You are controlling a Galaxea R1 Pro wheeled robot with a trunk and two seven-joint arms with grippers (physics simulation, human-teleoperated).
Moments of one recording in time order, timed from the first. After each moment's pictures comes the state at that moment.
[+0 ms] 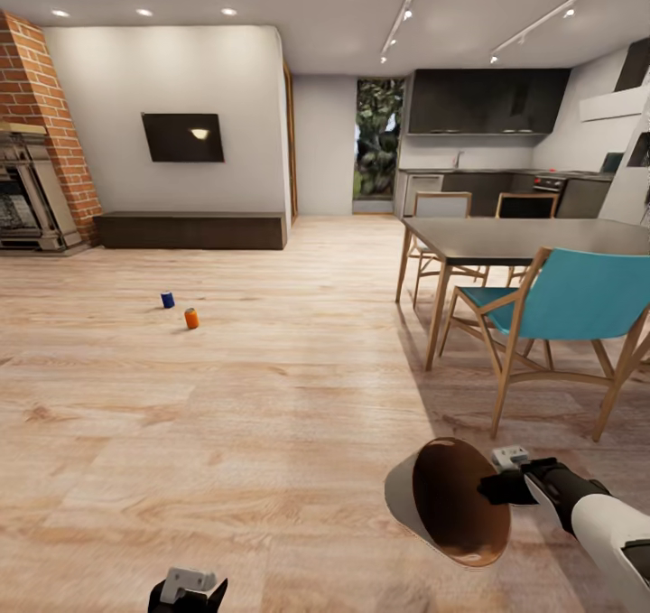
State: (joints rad) left arm -0.09 0.10 0.00 -0.79 0.04 -0.07 -0.25; right arm -0.84 -0.31 0.16 -0.12 0.05 0.34 0.37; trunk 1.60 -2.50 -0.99
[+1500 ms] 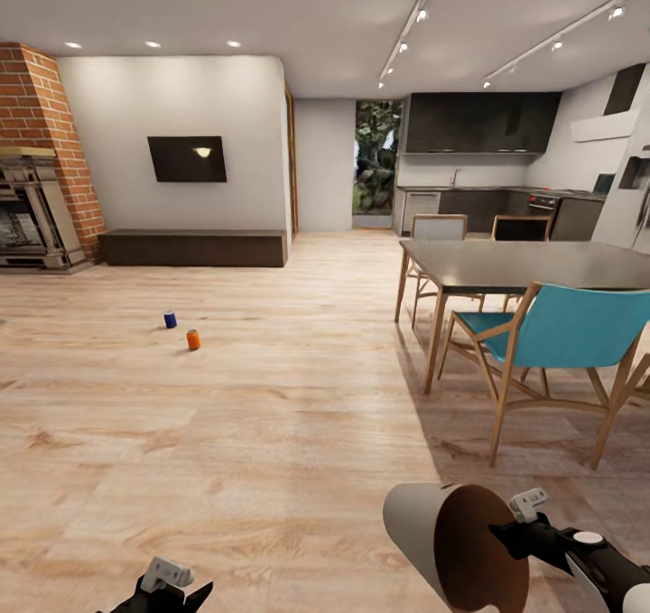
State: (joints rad) left arm -0.18 0.22 0.01 -0.68 0.06 -0.03 -0.57; right arm -0.59 -0.36 0.10 -0.21 0.04 -0.05 0.47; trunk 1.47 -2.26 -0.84
